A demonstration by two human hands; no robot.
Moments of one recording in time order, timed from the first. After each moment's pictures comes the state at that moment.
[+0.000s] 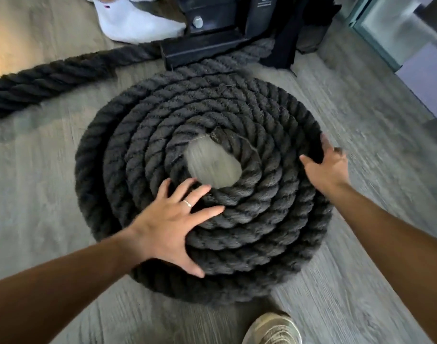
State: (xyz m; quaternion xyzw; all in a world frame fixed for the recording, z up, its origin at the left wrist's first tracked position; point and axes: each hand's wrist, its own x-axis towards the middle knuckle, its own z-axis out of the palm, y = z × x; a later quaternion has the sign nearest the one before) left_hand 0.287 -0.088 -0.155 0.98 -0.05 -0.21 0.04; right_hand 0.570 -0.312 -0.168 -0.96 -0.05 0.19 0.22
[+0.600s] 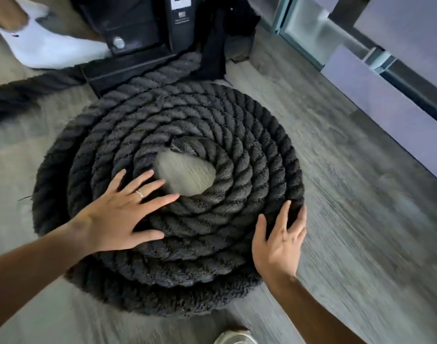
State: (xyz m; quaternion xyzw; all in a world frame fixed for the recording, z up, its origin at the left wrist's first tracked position) left_hand 0.353 -0.063 -0.162 0.99 -0.08 -0.14 -0.01; right_hand 0.438 -0.379 -0.202 -0.96 0.03 0.10 0.25
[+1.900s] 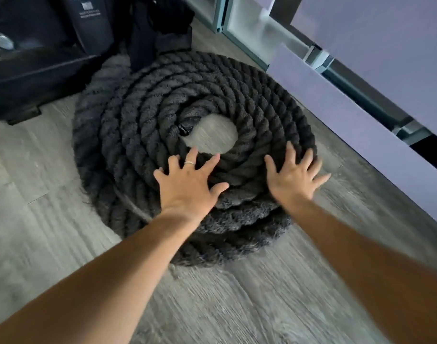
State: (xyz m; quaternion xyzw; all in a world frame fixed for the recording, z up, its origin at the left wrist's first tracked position) left_hand 0.553 -0.252 -0.176 0.99 0.13 -0.06 0.08; right_hand 0.647 -0.448 -0.183 -0.99 0.08 0.06 0.04
